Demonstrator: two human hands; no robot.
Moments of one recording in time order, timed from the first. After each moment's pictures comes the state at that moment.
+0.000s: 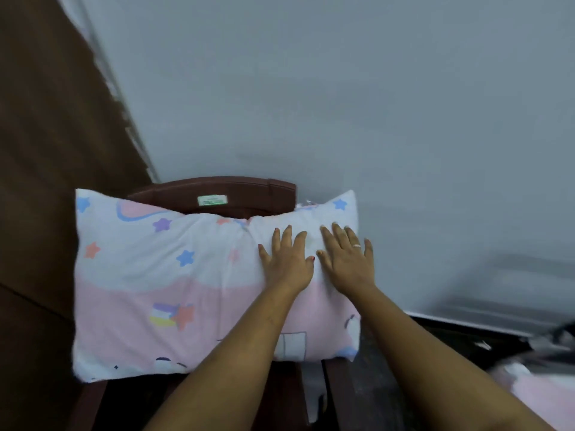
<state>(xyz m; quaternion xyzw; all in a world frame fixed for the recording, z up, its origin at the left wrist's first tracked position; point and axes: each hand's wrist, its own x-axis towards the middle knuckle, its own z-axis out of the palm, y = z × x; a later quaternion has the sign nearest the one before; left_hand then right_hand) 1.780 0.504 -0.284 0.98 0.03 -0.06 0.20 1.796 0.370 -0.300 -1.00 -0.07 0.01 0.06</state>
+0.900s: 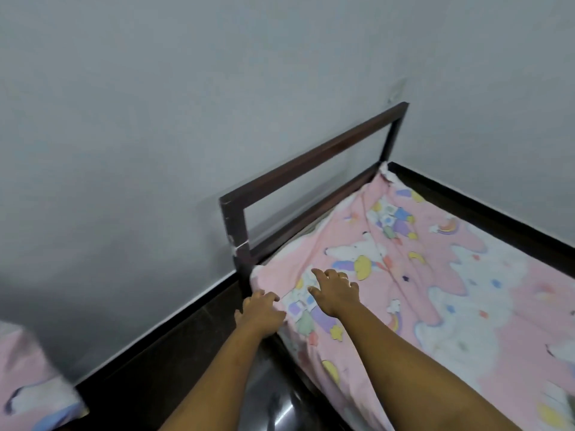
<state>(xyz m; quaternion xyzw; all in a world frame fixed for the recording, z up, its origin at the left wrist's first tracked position) 1.537 0.020 -0.325 0.89 -0.31 -0.32 0.11 1.435 -0.122 -0.333 -0.90 0.38 0.14 0.17</state>
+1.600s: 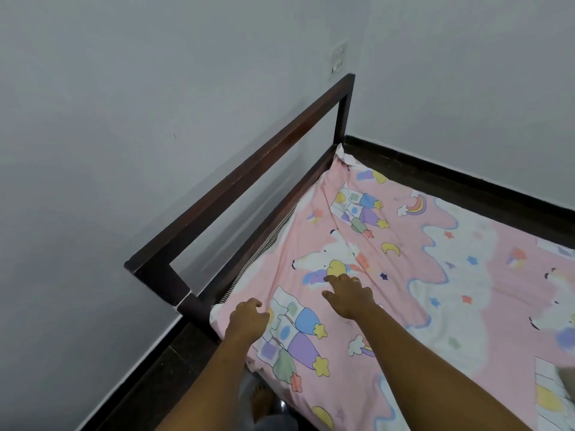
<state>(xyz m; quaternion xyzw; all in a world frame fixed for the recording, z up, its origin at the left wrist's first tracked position) 1.612 -0.141 -0.404 0.86 -0.29 -0.39 0.15 1.437 -0.279 -0.380 -0.83 0.48 0.18 0.22</state>
